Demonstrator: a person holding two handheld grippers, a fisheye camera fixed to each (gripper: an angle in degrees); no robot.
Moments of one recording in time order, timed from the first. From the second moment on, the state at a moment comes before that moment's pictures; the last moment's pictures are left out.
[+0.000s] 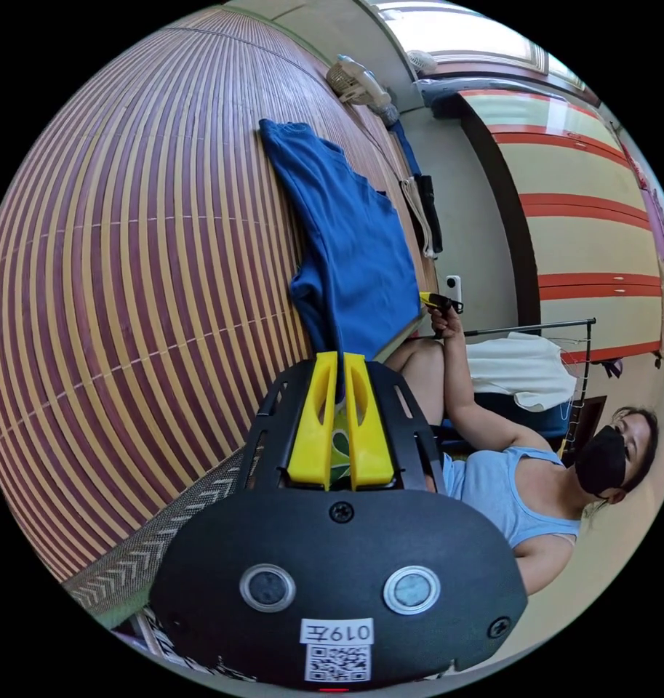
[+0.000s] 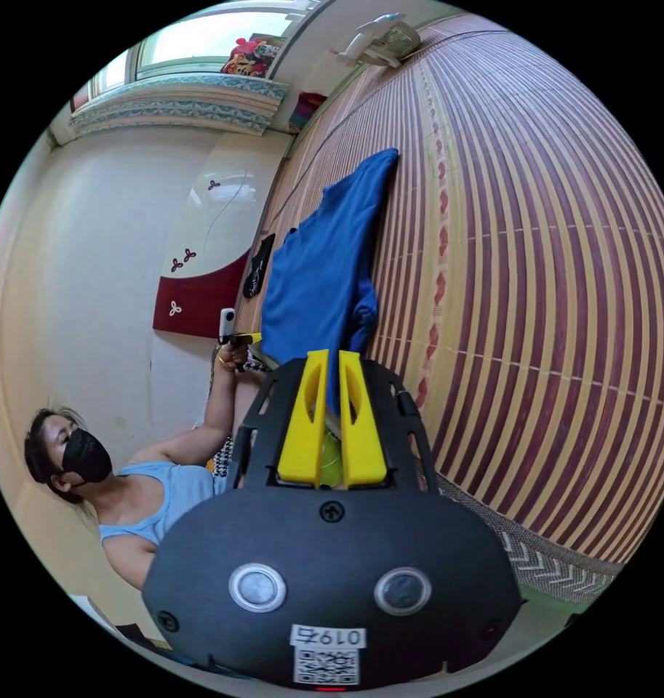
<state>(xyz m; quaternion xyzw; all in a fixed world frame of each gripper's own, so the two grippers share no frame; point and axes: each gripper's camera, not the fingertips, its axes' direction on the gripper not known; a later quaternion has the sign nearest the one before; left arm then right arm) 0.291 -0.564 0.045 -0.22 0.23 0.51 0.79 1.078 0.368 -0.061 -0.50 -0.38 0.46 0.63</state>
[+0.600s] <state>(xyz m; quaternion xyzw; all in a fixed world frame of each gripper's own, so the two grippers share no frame) 0.289 -0.555 0.022 -0.22 0.25 0.53 0.78 1.064 0.357 -0.076 -0.49 -0.38 0.44 0.65</state>
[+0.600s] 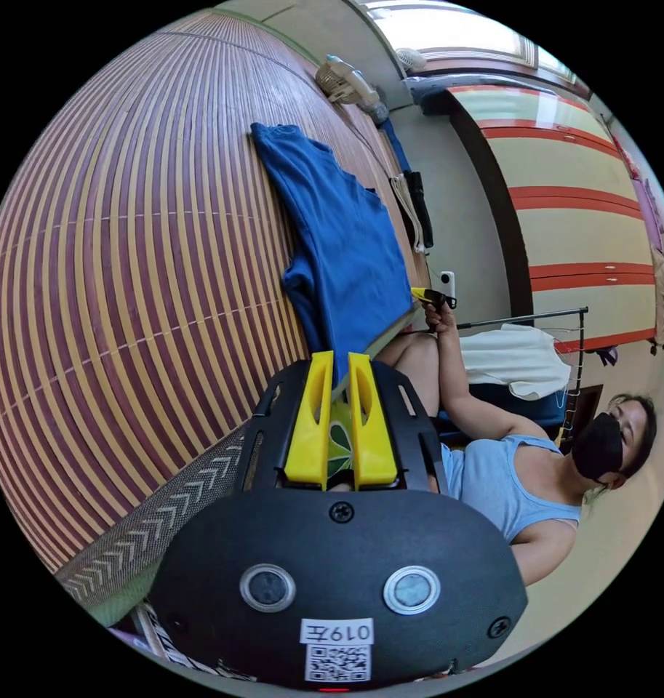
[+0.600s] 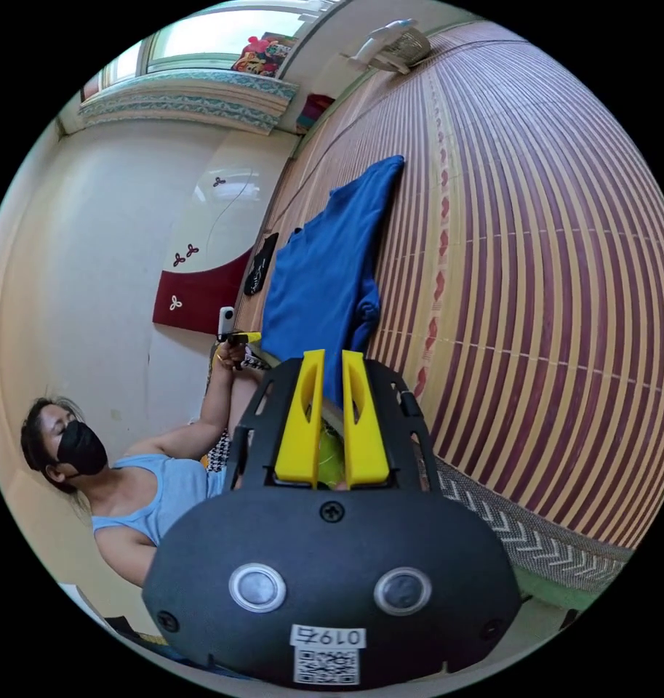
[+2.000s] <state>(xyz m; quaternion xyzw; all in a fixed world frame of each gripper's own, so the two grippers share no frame) 0.342 -0.476 0.015 -0.24 0.11 0.59 0.76 0.890 0.334 -0.099 -0.56 -0.33 0.36 0.67</state>
